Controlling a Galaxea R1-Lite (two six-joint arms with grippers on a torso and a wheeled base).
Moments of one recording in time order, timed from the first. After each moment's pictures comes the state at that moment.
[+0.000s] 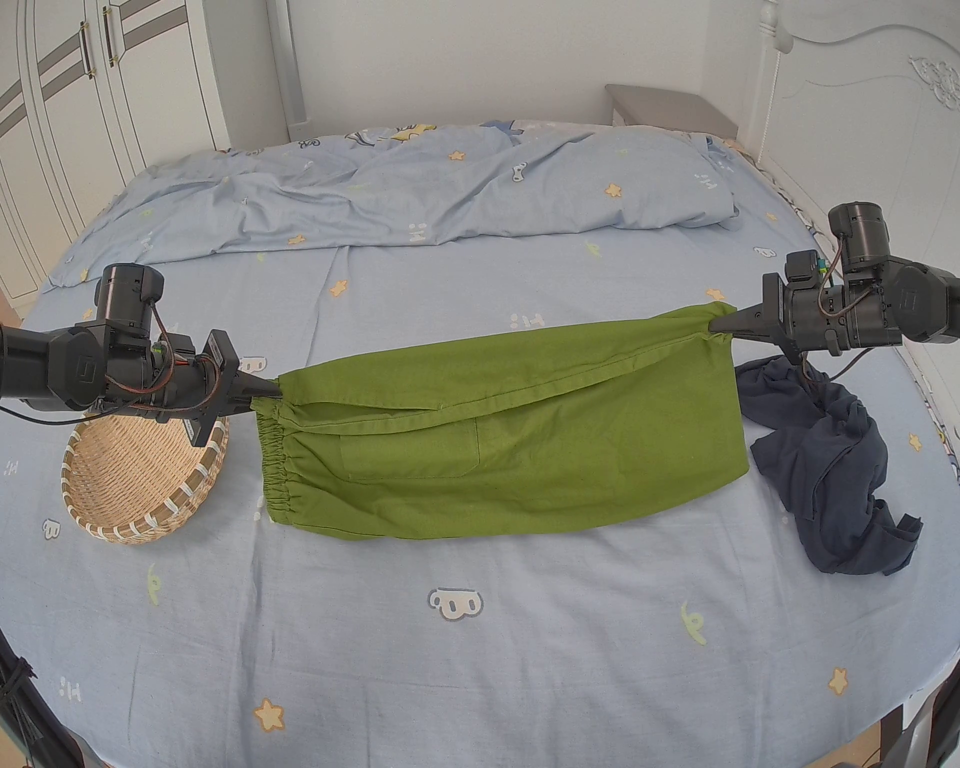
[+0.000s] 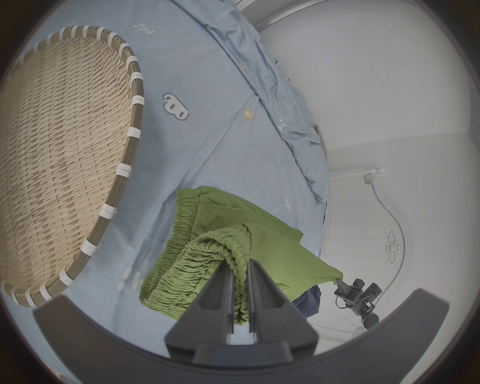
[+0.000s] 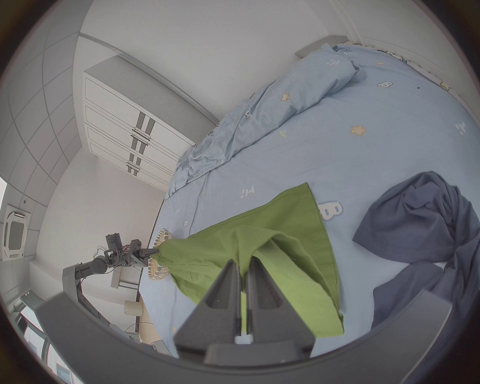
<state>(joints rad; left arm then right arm) 0.03 1.91 -1.31 0.05 -0.59 -0.77 0.06 1.94 -1.59 0.22 0.64 0.31</state>
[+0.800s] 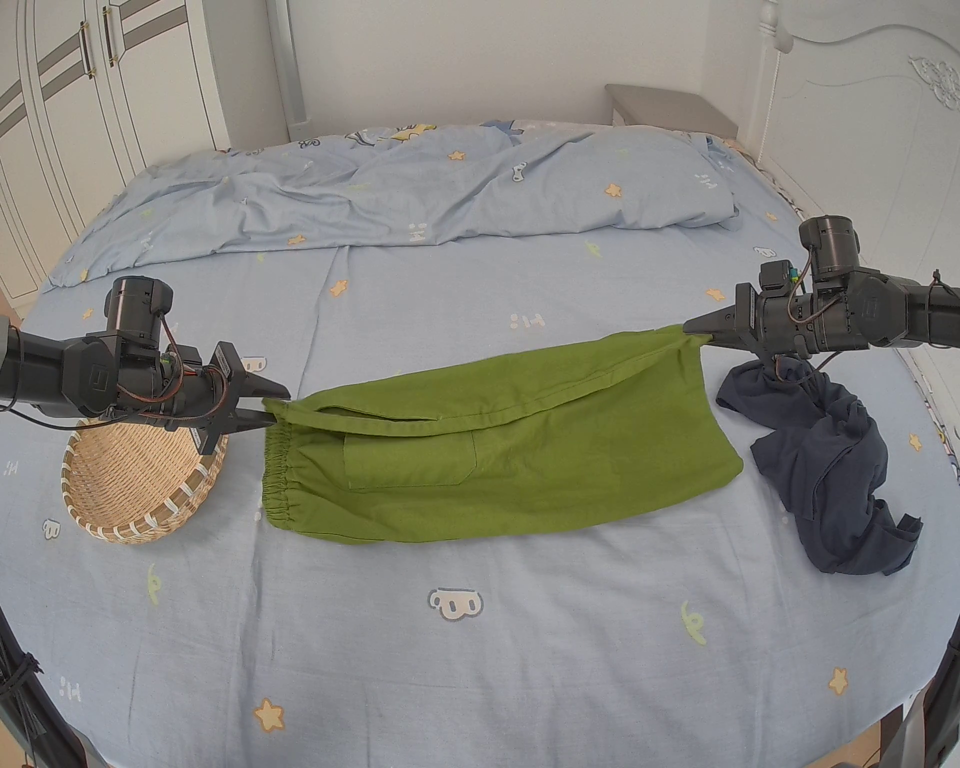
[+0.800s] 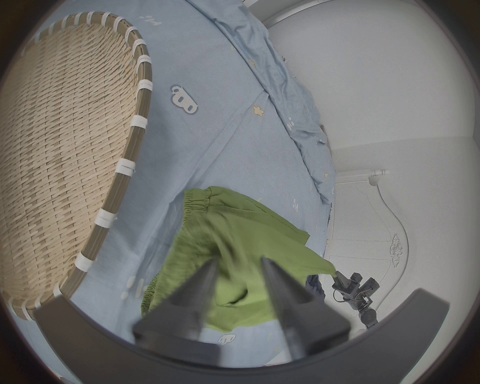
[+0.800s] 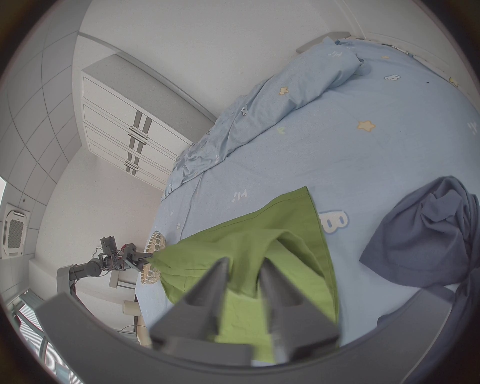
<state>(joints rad) 0.03 1.95 -1.32 0.03 -0.59 -0.77 0.07 2.09 -1.71 0.18 0.64 0.30</state>
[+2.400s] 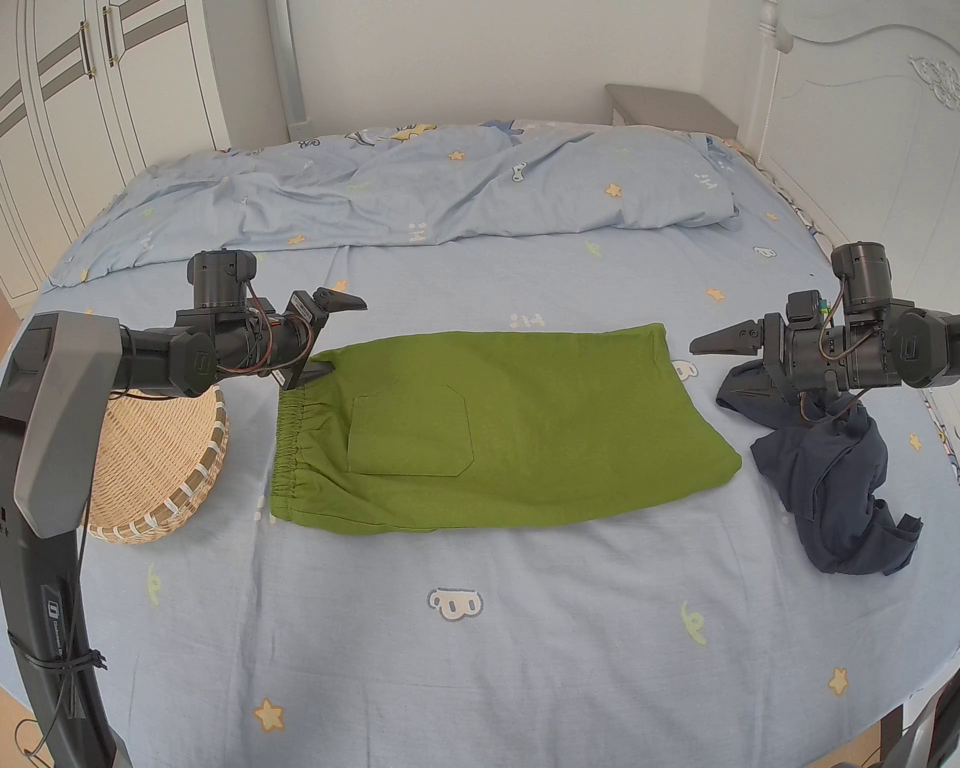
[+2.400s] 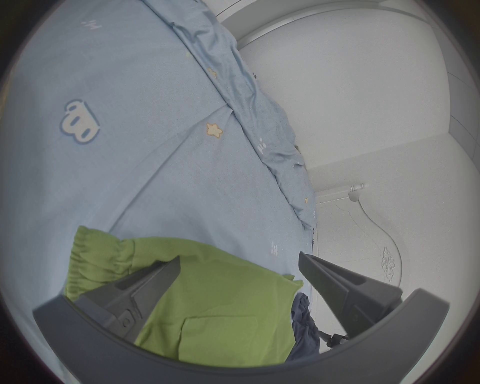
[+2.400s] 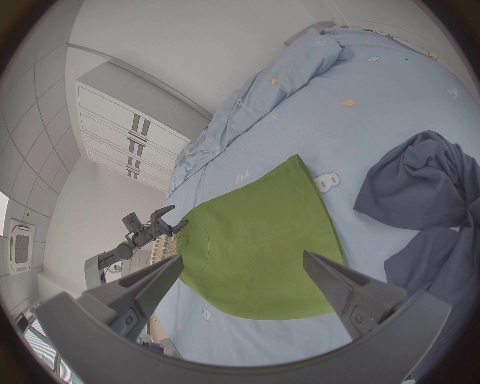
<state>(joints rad) -0.09 2.30 -1.76 -0.19 -0.46 -0.92 0.07 1.90 -1.36 0.05 0.66 0.36</state>
